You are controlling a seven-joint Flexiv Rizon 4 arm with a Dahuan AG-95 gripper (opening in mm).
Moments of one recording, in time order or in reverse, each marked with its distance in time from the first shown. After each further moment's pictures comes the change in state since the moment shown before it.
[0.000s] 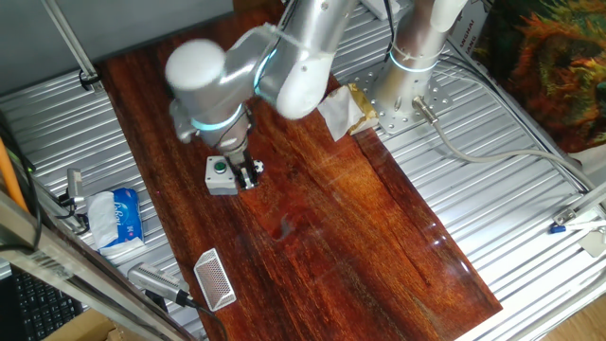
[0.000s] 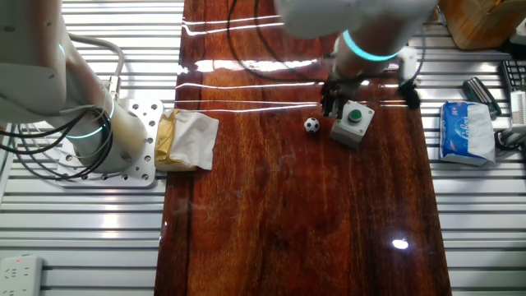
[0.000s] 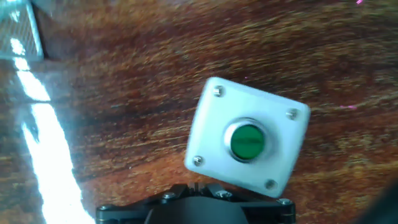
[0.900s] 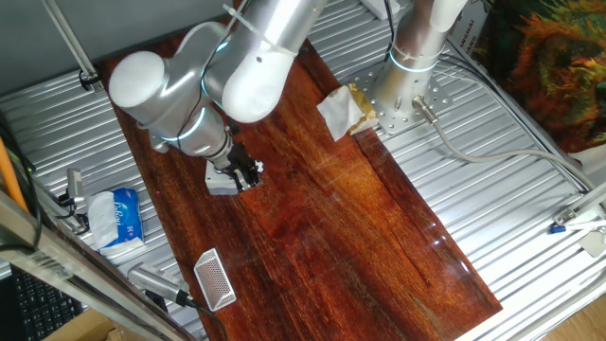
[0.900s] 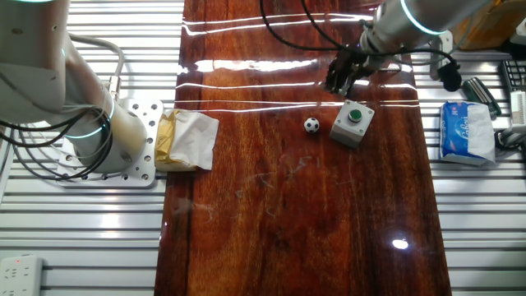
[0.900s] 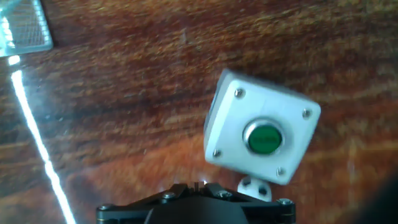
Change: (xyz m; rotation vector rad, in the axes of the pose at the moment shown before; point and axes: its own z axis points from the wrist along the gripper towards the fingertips) arm 0.021 0.021 -0.043 -0.017 0.200 0.034
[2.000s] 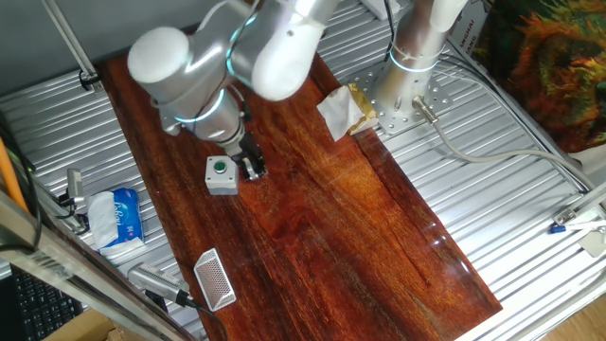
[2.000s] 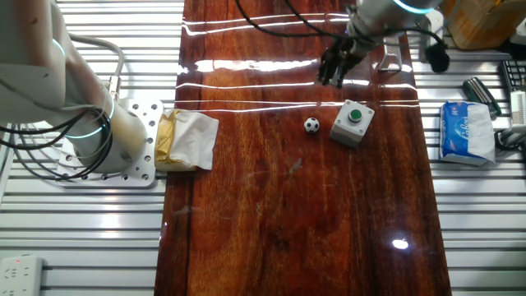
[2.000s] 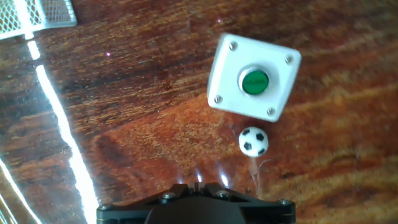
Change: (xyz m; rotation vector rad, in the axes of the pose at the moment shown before) arm 0.031 0.003 -0.032 0.024 -0.085 0.078
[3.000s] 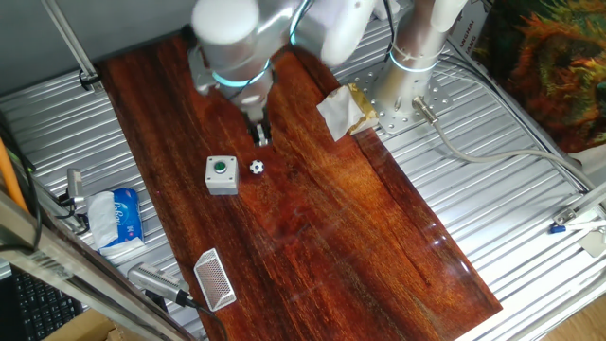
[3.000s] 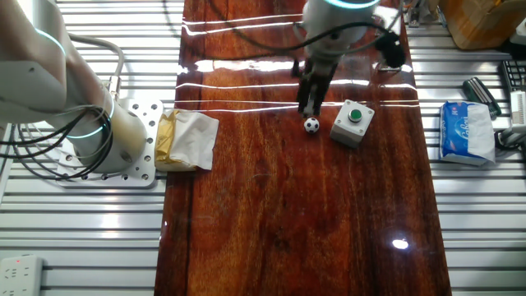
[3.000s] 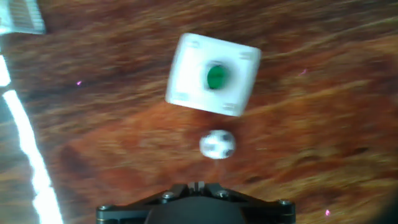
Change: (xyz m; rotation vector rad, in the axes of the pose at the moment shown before) arm 0.014 -0.109 -0.006 0.159 -0.259 -0.061
